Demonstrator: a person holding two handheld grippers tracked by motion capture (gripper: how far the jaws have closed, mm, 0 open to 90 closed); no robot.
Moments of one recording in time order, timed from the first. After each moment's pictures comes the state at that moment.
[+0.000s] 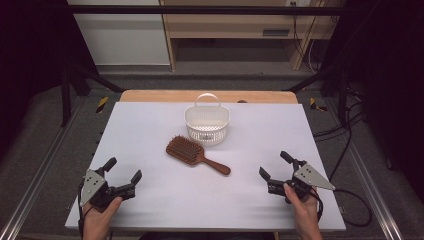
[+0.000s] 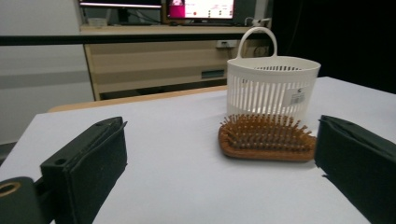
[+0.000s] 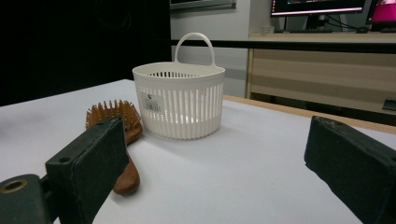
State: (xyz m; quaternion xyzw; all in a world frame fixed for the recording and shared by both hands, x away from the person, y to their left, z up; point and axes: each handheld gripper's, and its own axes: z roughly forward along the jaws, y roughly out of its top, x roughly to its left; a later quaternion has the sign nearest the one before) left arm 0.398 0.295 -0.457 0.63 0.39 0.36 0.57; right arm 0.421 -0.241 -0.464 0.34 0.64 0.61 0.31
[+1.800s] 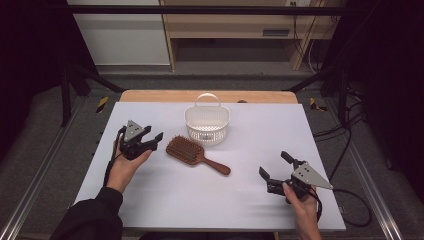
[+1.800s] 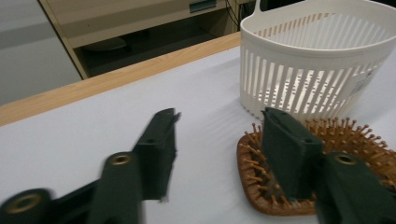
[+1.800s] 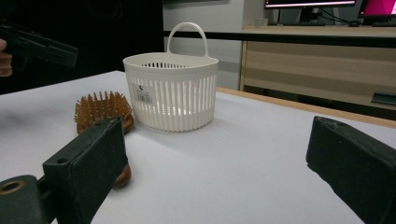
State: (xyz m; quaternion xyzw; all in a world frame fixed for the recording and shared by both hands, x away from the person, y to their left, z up) left arm 0.533 0.244 -0.427 0.74 0.39 0.30 0.46; right arm 0.424 -0.239 -0.466 0.35 0.65 0.60 0.32
